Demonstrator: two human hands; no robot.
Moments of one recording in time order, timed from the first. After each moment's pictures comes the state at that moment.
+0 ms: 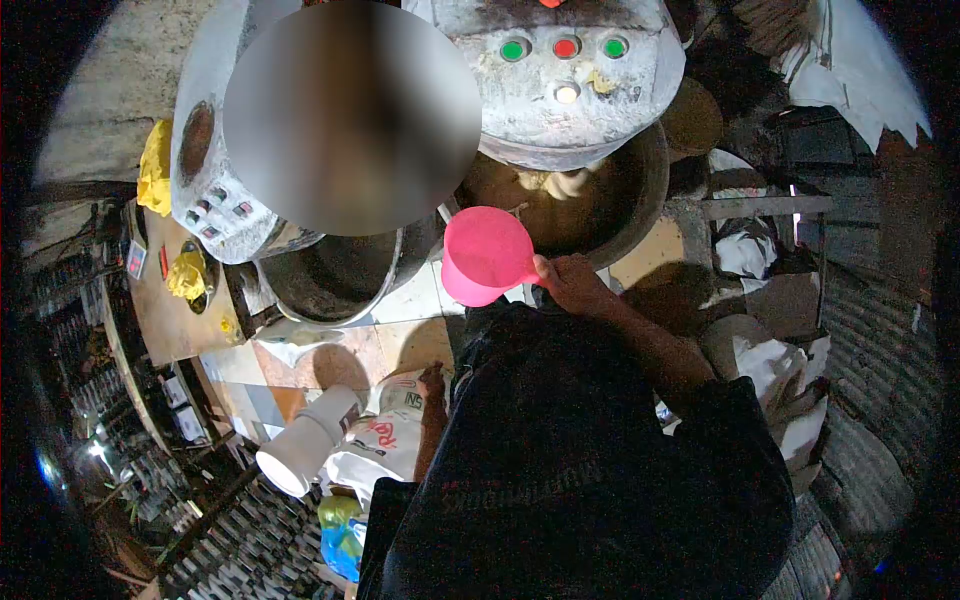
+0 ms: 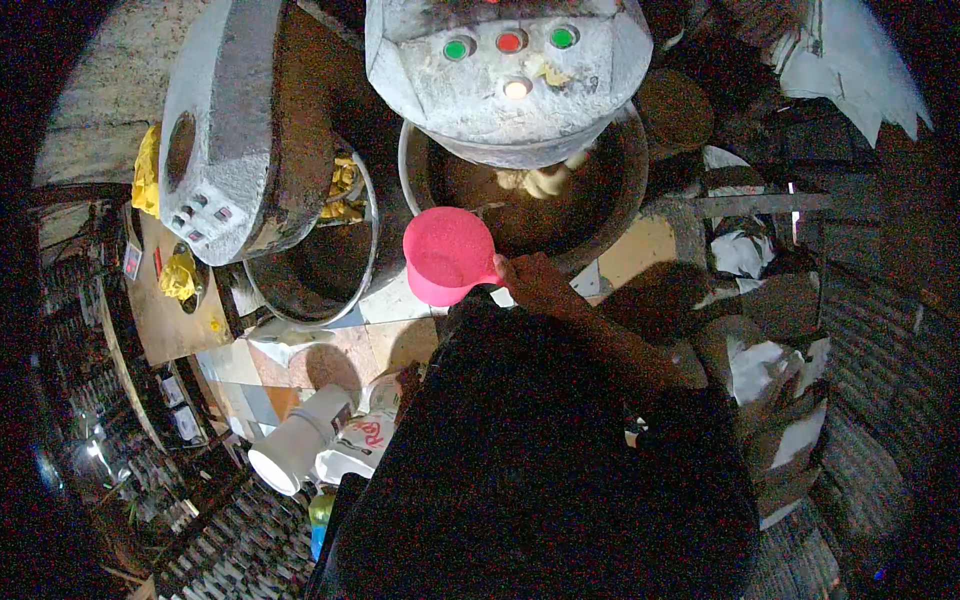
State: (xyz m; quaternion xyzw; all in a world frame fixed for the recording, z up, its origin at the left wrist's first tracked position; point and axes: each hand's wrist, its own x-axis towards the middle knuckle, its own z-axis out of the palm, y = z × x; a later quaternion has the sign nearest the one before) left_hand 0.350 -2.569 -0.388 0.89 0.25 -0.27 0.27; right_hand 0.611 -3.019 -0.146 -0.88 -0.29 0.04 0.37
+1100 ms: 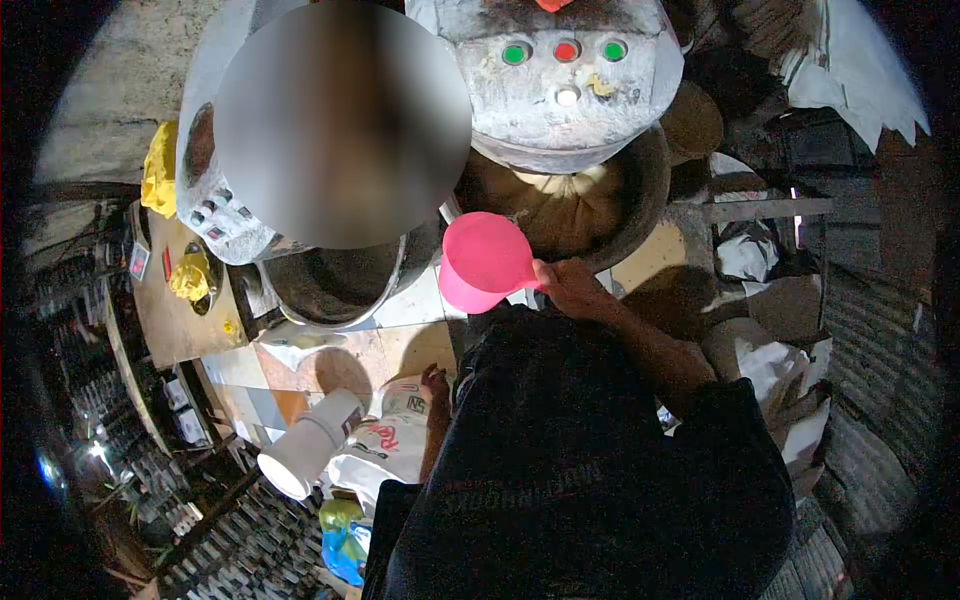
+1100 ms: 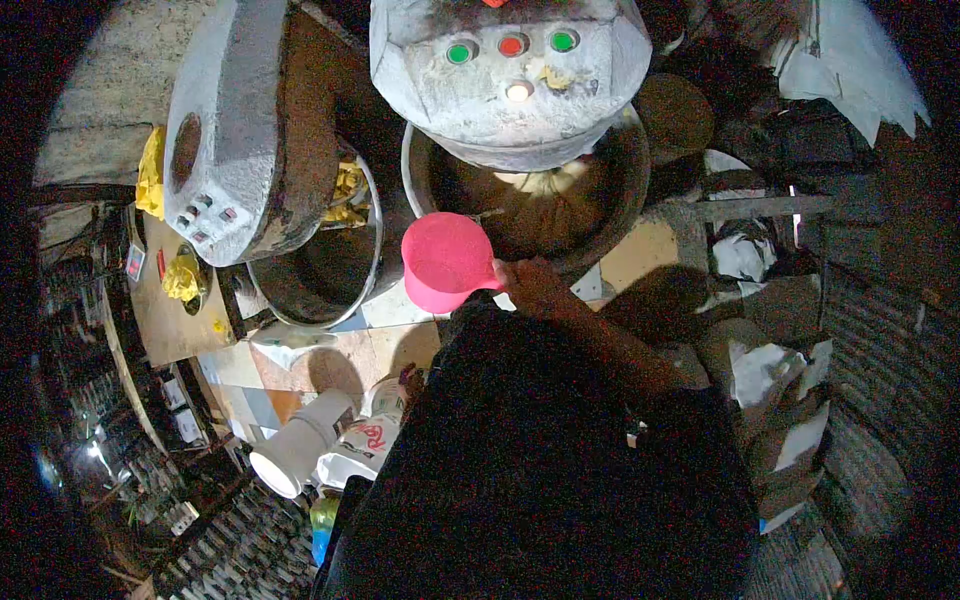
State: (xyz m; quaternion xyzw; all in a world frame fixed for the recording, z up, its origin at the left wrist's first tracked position) left_hand 0.370 -2.604 -0.331 0.81 0.42 -0.15 0.37; right_hand 0.614 -3.012 -0.126 -0.85 -0.08 0.24 0.46
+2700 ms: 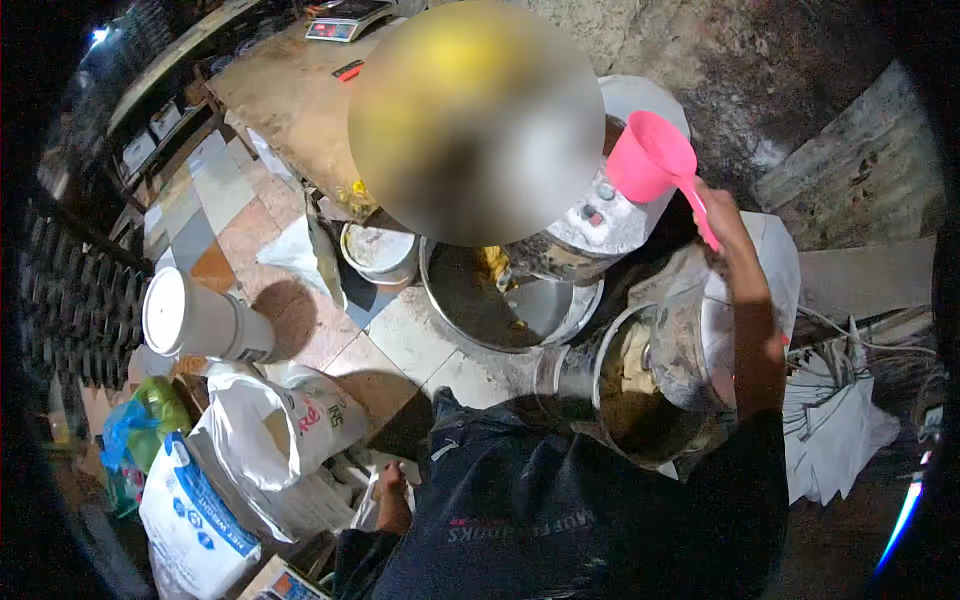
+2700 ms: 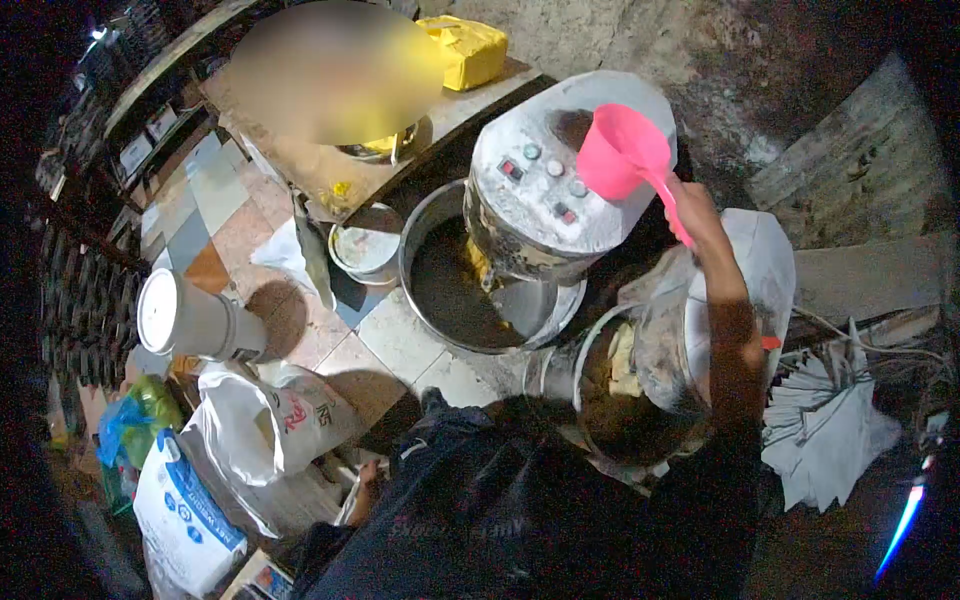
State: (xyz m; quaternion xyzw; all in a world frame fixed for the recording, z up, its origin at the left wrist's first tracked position) left_hand 0.175 -2.576 -0.416 0.35 0.66 0.10 0.65; right_hand 0.879 -2.698 0.185 -0.88 -0.17 0.12 0.43
